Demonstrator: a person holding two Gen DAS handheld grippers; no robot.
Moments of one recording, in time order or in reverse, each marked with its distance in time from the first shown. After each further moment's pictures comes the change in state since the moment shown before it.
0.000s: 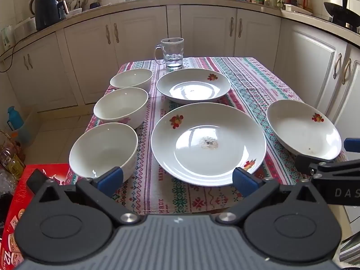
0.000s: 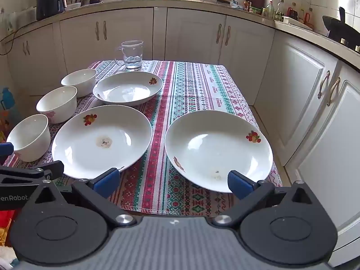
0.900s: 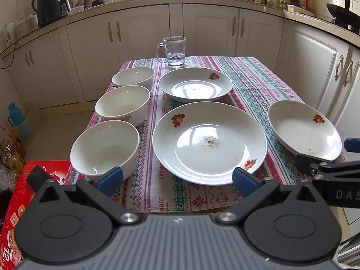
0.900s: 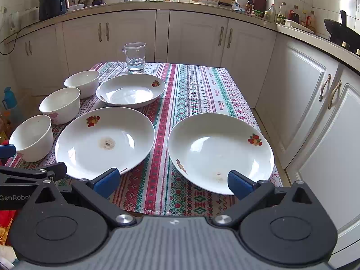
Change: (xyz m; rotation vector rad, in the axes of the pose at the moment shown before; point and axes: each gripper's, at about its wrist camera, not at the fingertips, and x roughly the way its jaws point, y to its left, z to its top) left arm 0.001 0.001 -0.001 -0.019 -0.001 -0.003; right arm -0.004 0.004 0.001 -0.006 -0.012 0.003
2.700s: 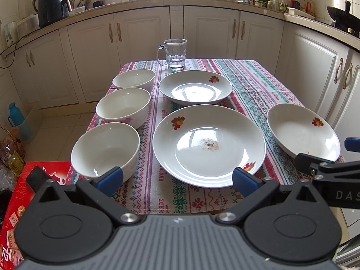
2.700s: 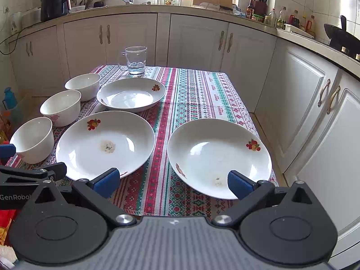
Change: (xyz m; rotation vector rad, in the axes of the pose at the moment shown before) left arm -0.006 0.003 0.002 -0.011 -0.007 -0.005; right arm -0.005 0.001 0.002 -0.016 -0.017 -0.005
